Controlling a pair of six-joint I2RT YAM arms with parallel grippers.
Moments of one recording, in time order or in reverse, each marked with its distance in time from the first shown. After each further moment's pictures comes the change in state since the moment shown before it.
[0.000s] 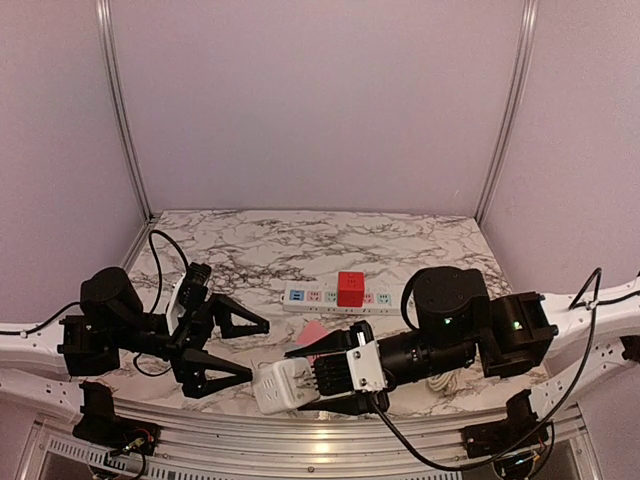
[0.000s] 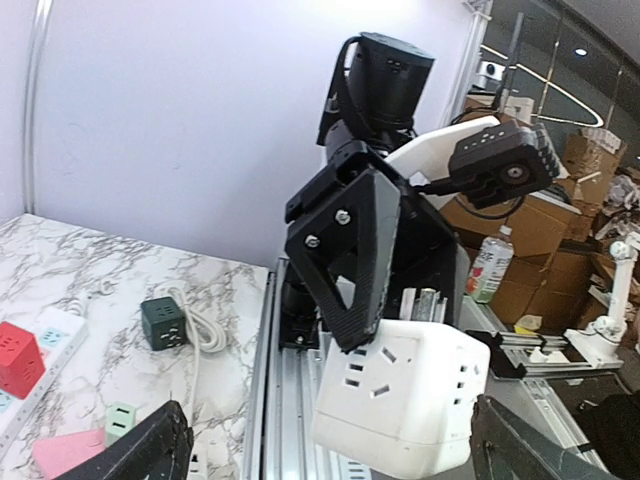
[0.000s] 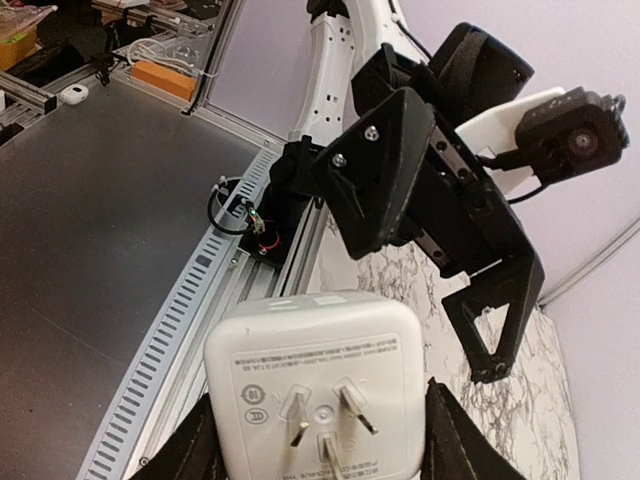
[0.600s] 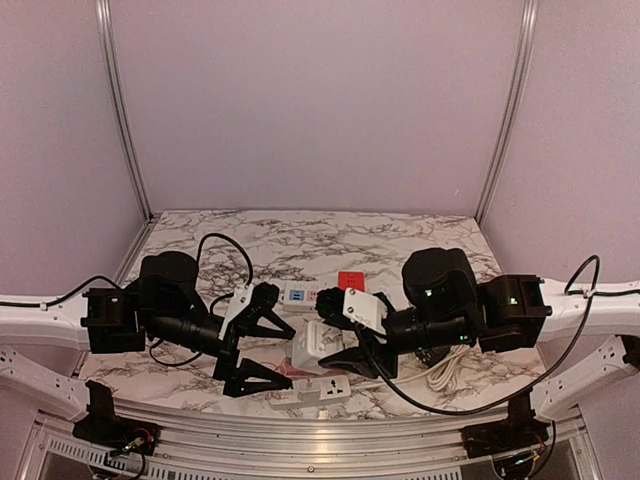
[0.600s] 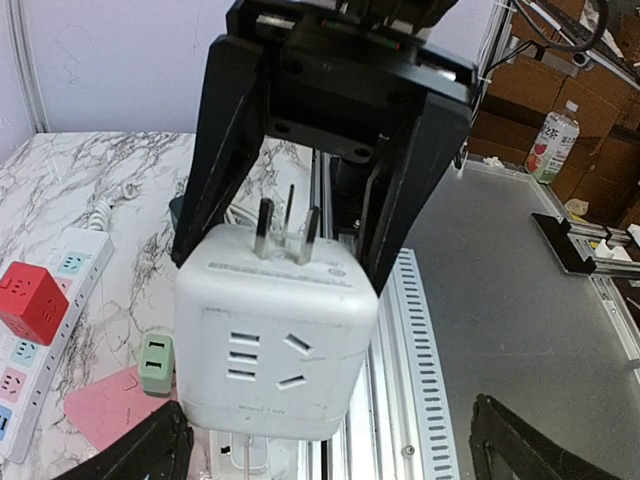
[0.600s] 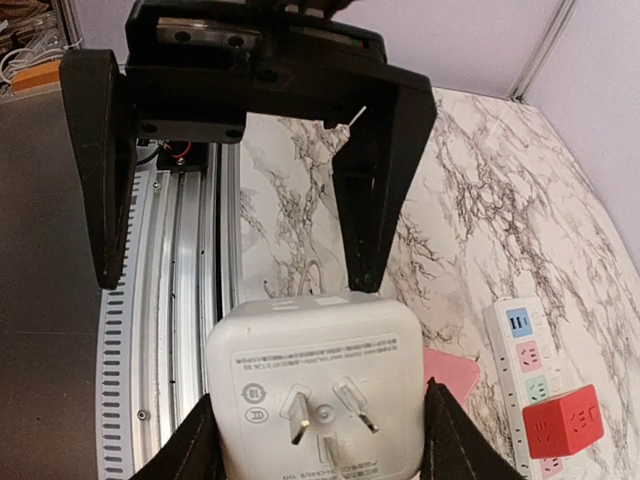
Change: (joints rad) left arm 0.002 0.224 0.252 -0.449 -0.082 0.319; right arm -0.179 -0.020 -0.002 -0.222 0.114 0.374
